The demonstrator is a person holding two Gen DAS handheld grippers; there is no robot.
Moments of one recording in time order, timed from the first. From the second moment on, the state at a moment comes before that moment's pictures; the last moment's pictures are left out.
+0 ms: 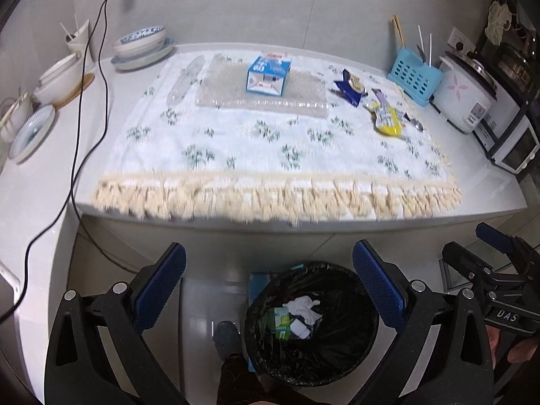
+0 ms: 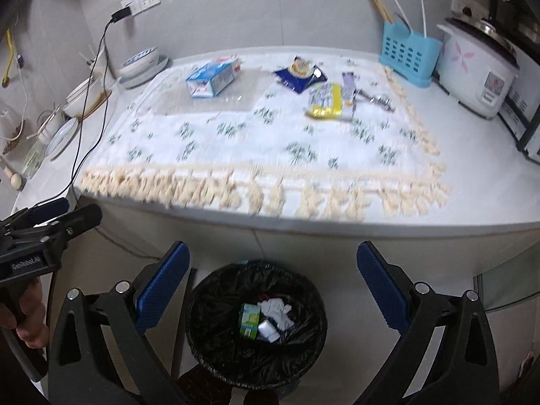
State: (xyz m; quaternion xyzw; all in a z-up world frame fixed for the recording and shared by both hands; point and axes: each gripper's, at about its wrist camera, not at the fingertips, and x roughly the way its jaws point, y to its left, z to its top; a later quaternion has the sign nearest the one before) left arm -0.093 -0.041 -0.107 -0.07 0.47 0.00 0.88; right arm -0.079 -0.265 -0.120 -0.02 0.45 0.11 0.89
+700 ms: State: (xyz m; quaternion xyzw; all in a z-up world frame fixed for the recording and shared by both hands) left arm 0.134 -0.014 -0.093 -0.03 0.48 -0.06 0.87; right arm 0.107 -0.271 -0.092 0.01 0.46 0.00 0.89
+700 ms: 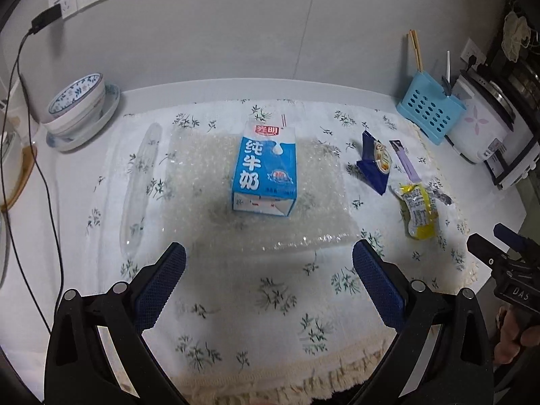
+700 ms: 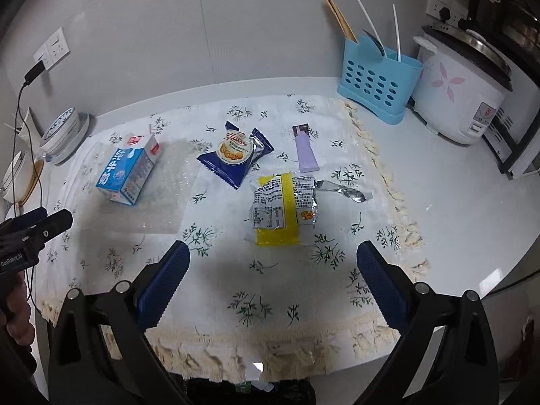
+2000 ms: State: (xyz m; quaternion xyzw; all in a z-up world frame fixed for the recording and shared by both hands) left arm 0.262 -0.030 -0.161 -0.03 0.55 -0.06 0.83; right arm 0.224 -0.281 -0.178 0.08 0.59 -0.03 0.81
